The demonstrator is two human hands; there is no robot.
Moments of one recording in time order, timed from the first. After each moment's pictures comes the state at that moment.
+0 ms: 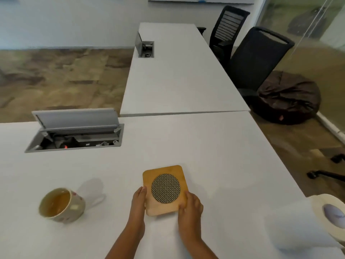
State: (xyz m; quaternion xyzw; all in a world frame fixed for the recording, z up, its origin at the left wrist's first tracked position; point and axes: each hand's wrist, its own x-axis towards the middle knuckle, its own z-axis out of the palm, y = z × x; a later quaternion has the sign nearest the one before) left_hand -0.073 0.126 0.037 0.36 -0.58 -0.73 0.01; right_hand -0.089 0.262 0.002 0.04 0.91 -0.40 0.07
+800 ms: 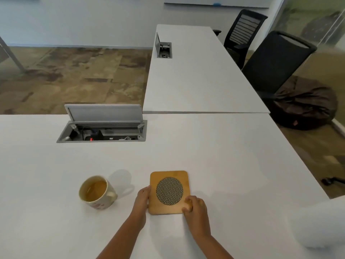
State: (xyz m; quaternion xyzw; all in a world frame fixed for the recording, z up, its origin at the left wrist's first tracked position) left_hand -0.039 0.040 0.017 0.36 -0.59 -0.72 -0.03; right_hand -0.061 0.212 -0.018 -0.01 0.90 -0.40 0.15
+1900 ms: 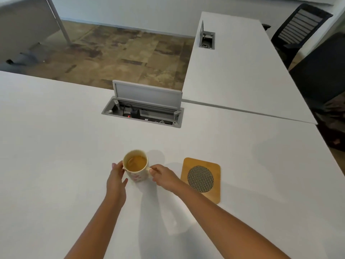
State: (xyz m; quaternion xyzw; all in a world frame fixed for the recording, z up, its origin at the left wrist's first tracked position) left_hand 0.043 -0.089 0.034 0.46 -0.43 -0.75 0.21; right_hand -0.062 0.028 0.028 -0.21 0.79 -0.39 0.43
